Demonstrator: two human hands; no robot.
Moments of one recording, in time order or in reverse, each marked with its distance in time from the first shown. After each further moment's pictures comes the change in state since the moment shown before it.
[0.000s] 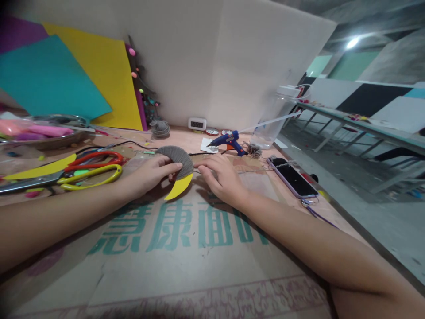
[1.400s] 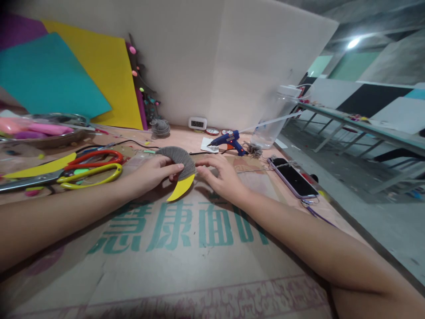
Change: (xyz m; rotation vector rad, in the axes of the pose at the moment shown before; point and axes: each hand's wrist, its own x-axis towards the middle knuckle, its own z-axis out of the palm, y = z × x) left_hand 0.001 -0.001 -0.001 -0.054 -0.100 0.053; right_hand 0.002 0.003 0.002 0.127 -0.030 0.138
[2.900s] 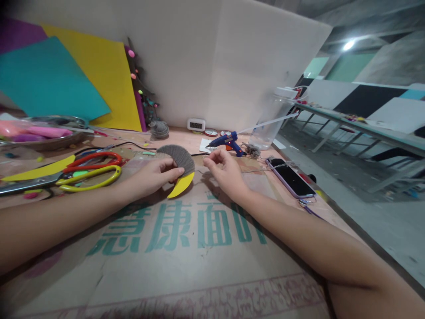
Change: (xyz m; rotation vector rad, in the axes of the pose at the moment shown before) left_hand -0.001 -0.004 0.002 0.122 -0.010 -0.014; right_hand 0.002 0.009 0.004 0.280 0.200 0.324
